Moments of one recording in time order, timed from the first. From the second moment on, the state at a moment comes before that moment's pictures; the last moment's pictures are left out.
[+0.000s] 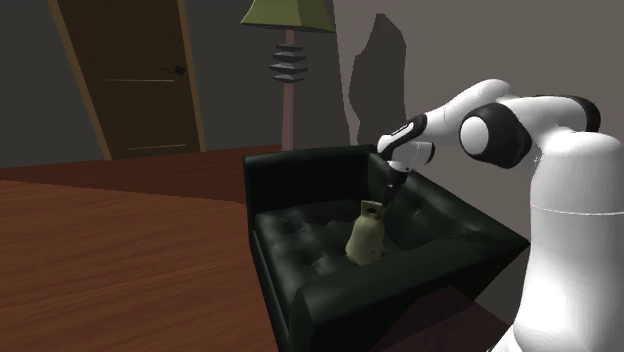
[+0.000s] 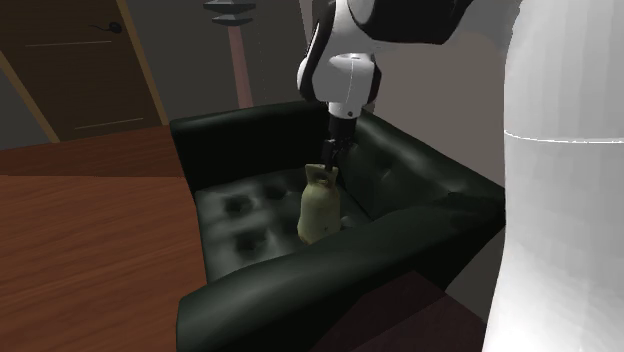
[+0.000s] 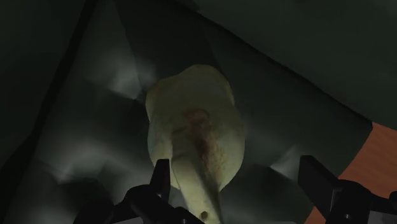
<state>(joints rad) -0.18 0.43 -0.40 -1.89 0.33 2.21 -1.00</state>
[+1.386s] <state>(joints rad) -0.25 0.63 -0.35 -1.75 0.40 2.24 -1.09</state>
